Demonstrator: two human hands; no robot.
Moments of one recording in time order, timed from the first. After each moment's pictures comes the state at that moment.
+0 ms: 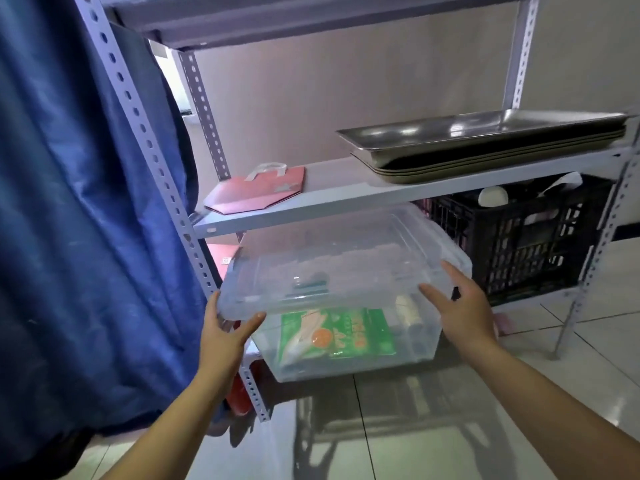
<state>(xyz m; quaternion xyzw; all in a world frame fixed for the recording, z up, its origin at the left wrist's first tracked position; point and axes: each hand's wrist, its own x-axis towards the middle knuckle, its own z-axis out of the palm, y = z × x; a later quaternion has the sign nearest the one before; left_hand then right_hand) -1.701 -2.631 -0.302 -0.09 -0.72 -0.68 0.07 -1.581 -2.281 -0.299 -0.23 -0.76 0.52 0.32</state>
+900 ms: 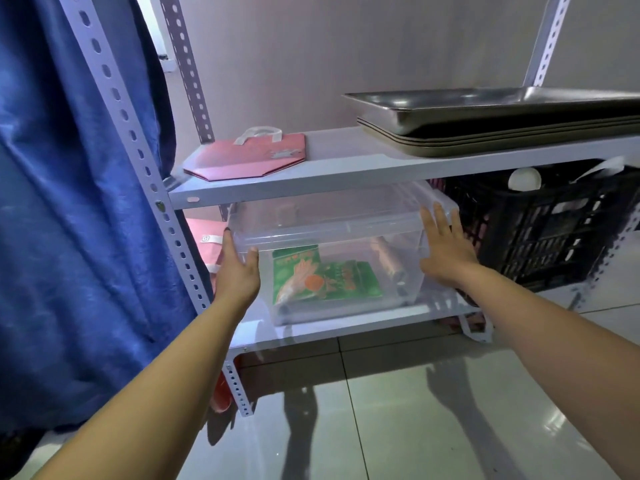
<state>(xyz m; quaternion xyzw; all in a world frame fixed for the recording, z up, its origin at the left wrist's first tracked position) -1.818 -2.573 -0.302 -0.06 -0.86 -0.49 0.11 -1.715 -2.231 -0.295 -0.22 -0.97 0.10 0.07</state>
